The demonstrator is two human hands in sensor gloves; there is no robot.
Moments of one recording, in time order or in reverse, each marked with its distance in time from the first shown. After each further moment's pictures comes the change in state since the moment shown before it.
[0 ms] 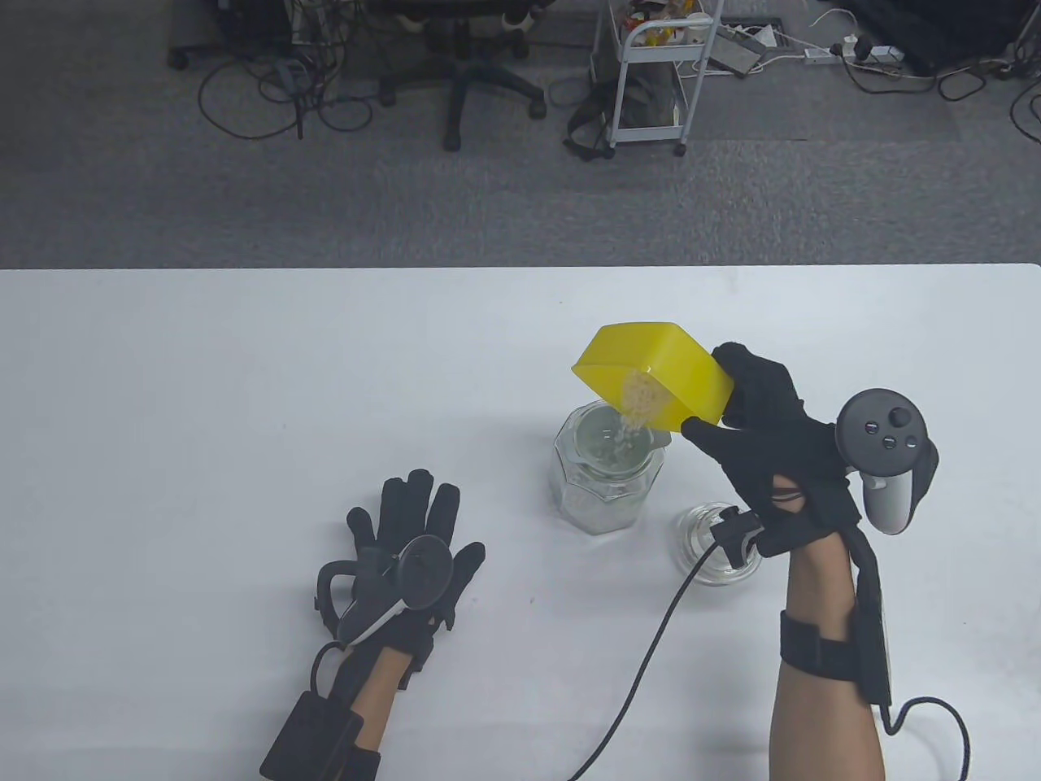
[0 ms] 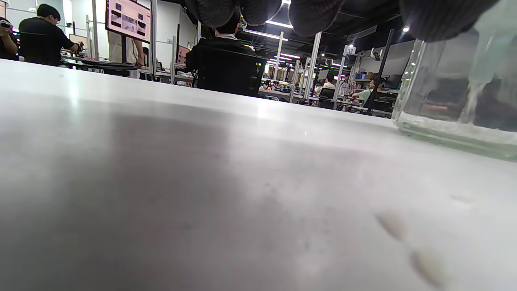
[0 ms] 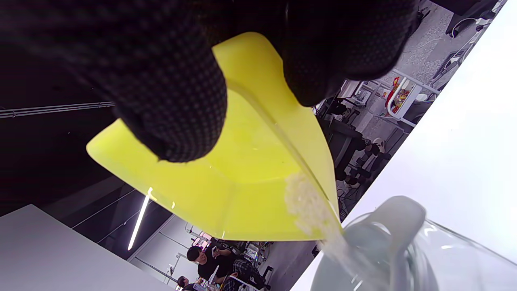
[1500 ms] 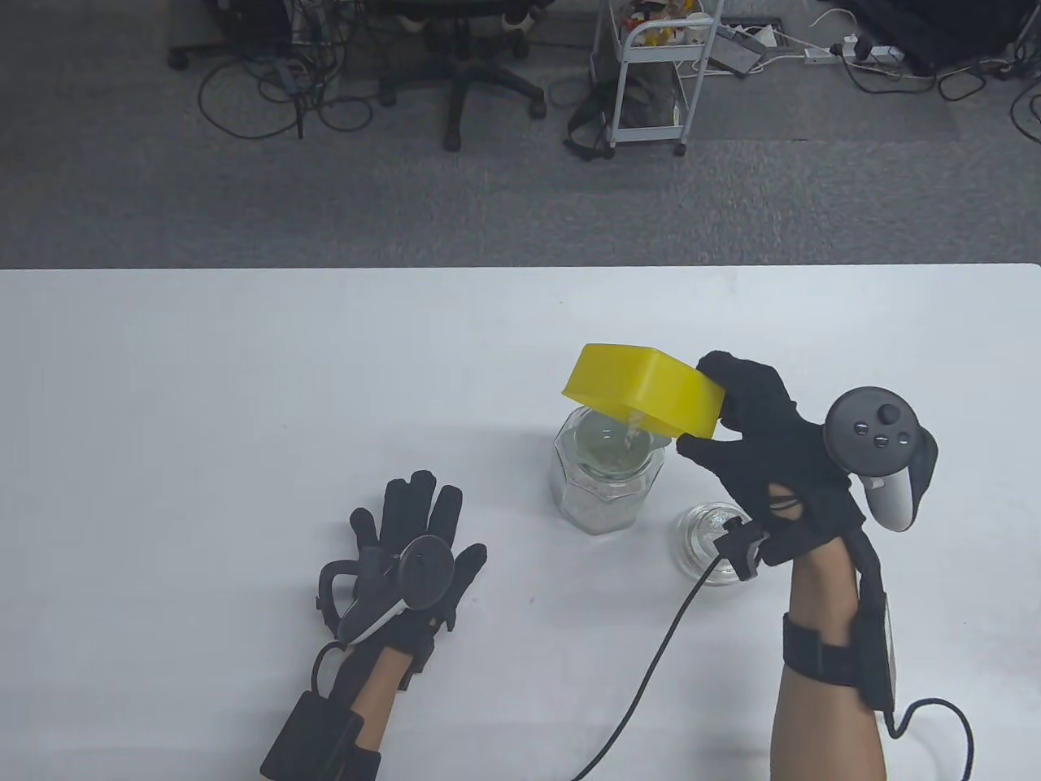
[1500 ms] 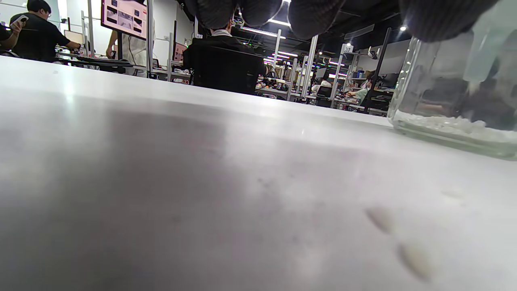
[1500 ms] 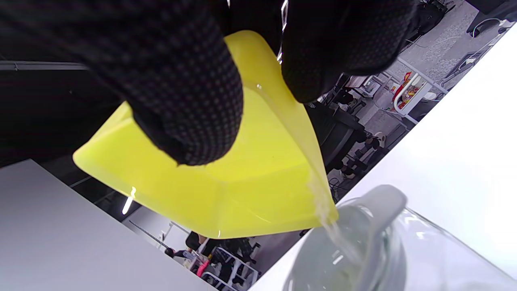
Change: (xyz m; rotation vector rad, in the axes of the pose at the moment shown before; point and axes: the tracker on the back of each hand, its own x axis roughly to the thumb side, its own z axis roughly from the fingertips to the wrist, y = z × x) left_hand 0.002 0.000 0.000 -0.008 -0.010 0.004; right_hand 0.014 0.004 0.003 0.088 -0.032 0.121
